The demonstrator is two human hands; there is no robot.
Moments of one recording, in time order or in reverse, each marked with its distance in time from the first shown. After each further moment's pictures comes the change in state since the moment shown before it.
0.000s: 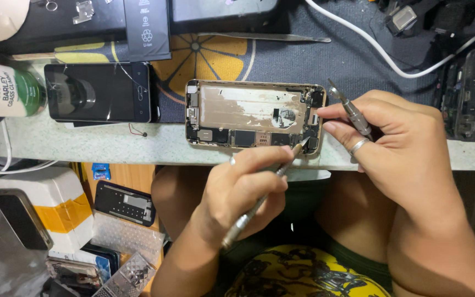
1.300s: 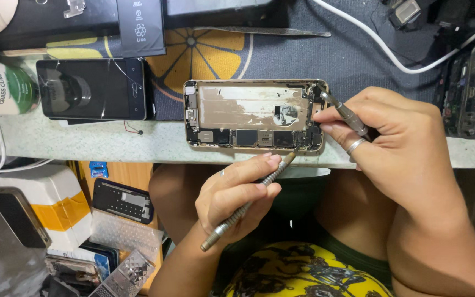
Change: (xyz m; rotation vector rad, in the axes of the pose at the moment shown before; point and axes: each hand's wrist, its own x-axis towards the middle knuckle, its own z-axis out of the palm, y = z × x) left_hand -0.026 -0.009 0.020 -0.082 0.217 0.028; right_hand 0.002 0.004 0.000 -0.072 -0.028 -0.068
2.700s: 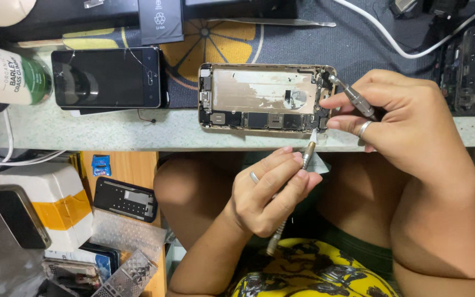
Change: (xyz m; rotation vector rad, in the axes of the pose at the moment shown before) left_hand -0.006 0.004 0.016 0.333 0.001 0.338; right_hand -0.003 0.002 -0.005 0.083 -0.112 0.103
